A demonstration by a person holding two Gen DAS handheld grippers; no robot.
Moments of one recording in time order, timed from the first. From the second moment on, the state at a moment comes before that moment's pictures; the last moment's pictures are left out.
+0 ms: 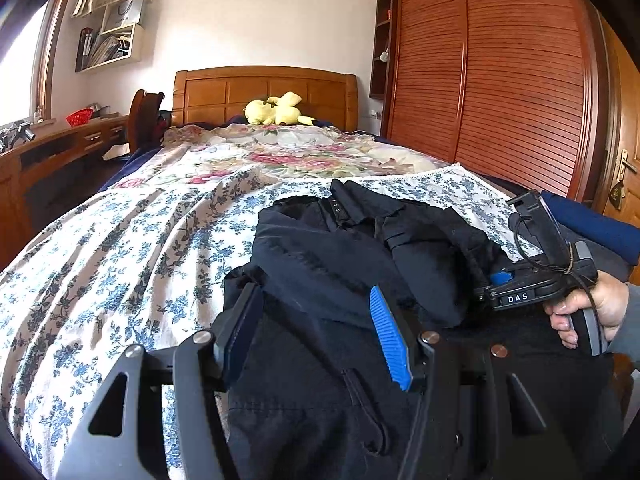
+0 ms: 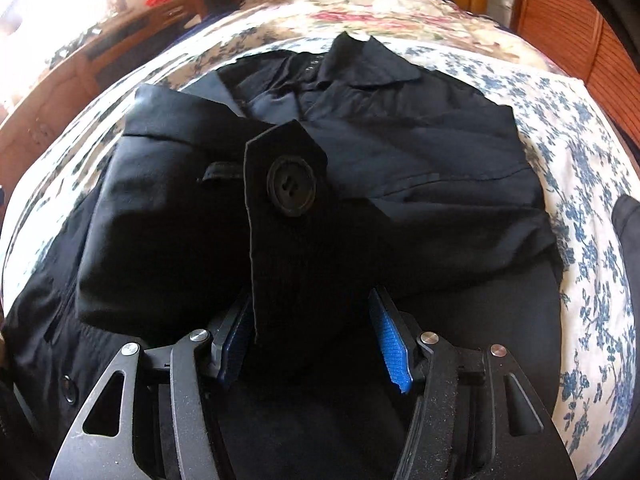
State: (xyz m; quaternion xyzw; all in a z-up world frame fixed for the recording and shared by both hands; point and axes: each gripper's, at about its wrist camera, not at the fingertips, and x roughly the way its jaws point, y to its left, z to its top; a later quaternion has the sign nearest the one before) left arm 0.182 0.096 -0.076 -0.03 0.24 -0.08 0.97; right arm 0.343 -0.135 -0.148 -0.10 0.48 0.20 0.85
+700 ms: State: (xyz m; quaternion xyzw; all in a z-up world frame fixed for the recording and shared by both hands) left arm 0.156 0.106 -0.069 -0.02 0.23 -0.06 0.97; right arm 0.280 -0.165 -0.003 -0.16 0.30 0.18 0.92
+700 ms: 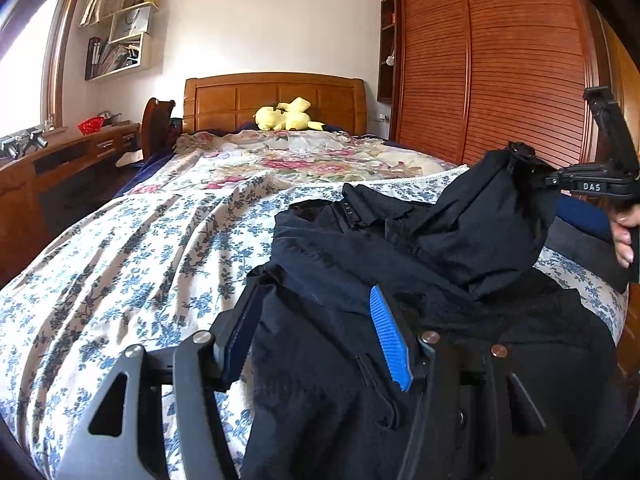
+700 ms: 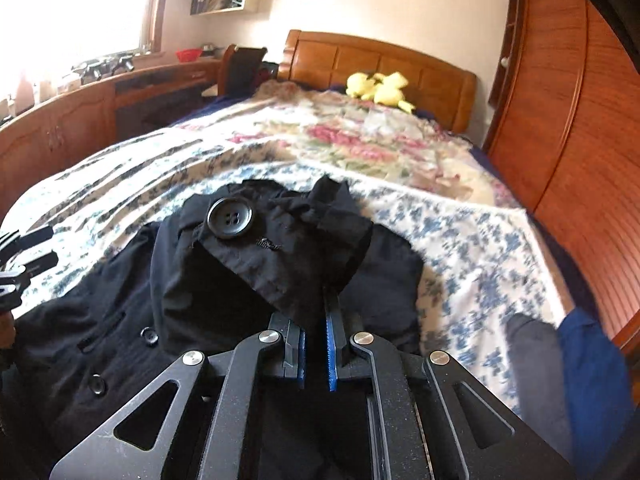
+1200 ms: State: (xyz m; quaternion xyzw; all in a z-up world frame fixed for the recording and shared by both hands) left arm 0.096 0.101 -0.063 -0.02 0.25 -0.03 0.97; right arm 0.211 -0.109 -0.030 -0.16 0.31 0.29 0.89
